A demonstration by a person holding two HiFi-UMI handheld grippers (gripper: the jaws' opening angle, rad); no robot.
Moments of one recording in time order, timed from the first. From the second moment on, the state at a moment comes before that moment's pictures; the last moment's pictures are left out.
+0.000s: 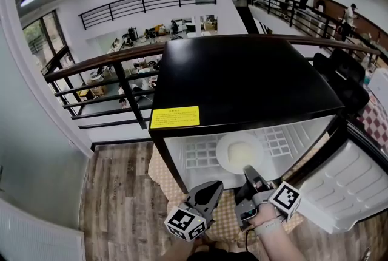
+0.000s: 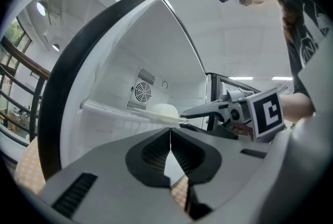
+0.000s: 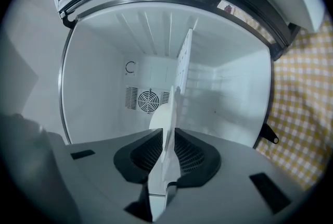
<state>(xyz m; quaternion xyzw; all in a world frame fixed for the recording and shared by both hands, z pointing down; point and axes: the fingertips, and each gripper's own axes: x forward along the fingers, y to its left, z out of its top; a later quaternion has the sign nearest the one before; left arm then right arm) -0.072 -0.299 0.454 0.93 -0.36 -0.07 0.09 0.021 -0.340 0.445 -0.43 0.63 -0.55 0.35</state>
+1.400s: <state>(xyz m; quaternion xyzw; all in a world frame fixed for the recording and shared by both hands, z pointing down) -0.076 -0.301 0.459 0.92 -0.36 -0.07 0.10 0.014 -0.352 0.451 -0.43 0.61 -0.58 0.33</state>
